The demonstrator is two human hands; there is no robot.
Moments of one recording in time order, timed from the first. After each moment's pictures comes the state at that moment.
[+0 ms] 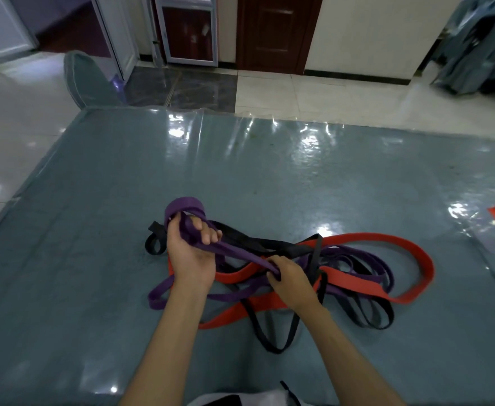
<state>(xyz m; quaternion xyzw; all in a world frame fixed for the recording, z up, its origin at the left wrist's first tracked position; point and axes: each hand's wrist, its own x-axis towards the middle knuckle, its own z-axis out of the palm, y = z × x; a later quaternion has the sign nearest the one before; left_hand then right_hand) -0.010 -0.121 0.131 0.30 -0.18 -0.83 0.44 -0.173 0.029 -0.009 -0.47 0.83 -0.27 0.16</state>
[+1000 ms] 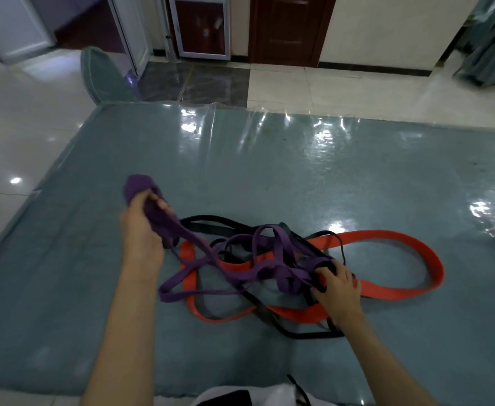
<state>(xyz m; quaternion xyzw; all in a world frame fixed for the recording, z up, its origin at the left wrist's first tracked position) 0.047 -0.199 0.153 0.41 -0.29 -0.71 0.50 -0.215 0.095 -0.040 -0.35 0.93 -0.07 0.11</state>
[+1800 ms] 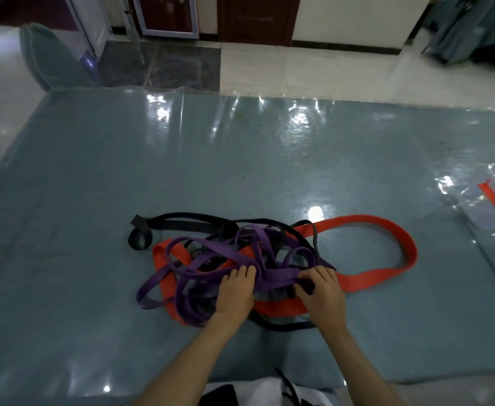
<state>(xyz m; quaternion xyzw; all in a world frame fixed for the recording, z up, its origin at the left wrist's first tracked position) -0.045 -0.050 -0.043 0.29 -0.94 -0.16 -0.10 -0.188 0.120 -0.036 -0.38 0.89 -0.27 -0.01</state>
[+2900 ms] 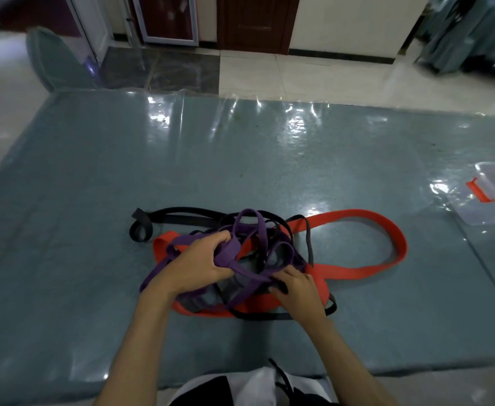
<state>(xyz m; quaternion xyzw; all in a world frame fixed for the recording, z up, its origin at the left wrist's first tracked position) 0.020 -0.109 0.113 0.20 -0.84 -0.51 0.02 -0.156 0.106 -0.042 -0.46 0.86 -0.20 0.05</state>
